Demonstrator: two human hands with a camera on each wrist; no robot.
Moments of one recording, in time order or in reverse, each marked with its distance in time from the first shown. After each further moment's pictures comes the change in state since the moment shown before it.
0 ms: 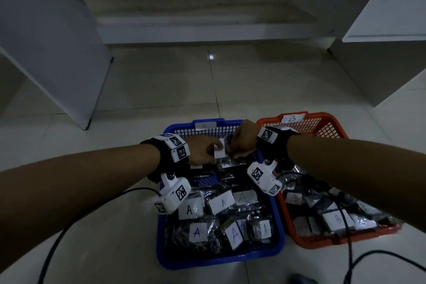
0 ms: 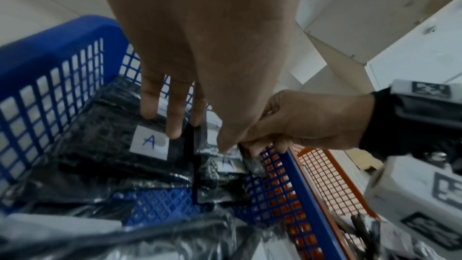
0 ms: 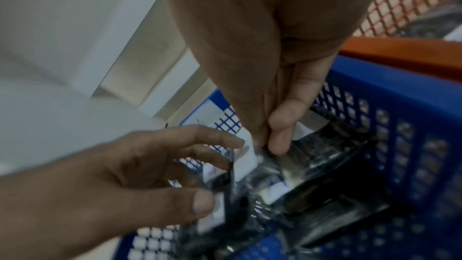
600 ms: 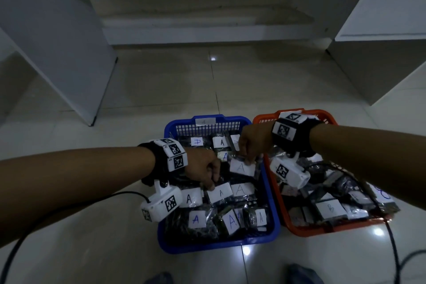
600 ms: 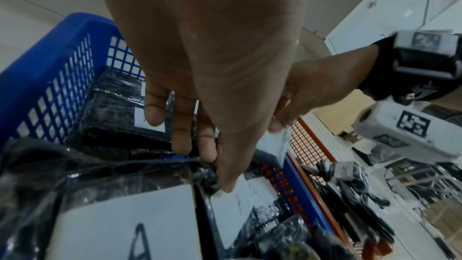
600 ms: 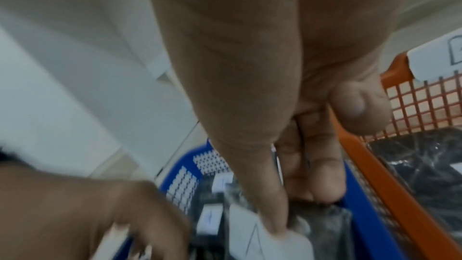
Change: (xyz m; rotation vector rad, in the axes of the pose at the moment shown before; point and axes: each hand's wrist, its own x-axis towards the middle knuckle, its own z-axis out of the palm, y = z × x) left_hand -0.034 0.019 0.024 -0.024 -0.214 0.099; right_hand -0.058 -0.005 -0.014 -0.606 -0.307 -0.150
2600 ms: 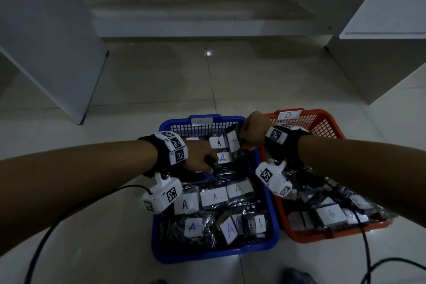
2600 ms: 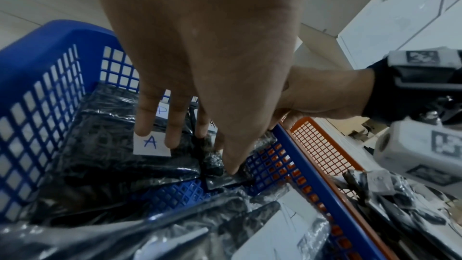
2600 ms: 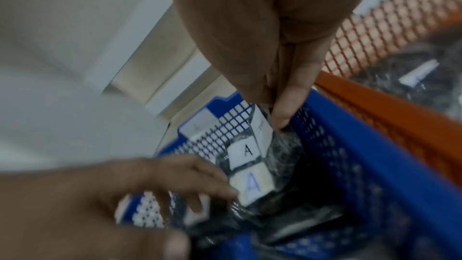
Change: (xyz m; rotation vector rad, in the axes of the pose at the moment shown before) left_hand 0.033 -0.024 -0.017 0.152 0.034 -0.014; right_hand 0.044 0.026 0.003 0.316 0.514 0.293
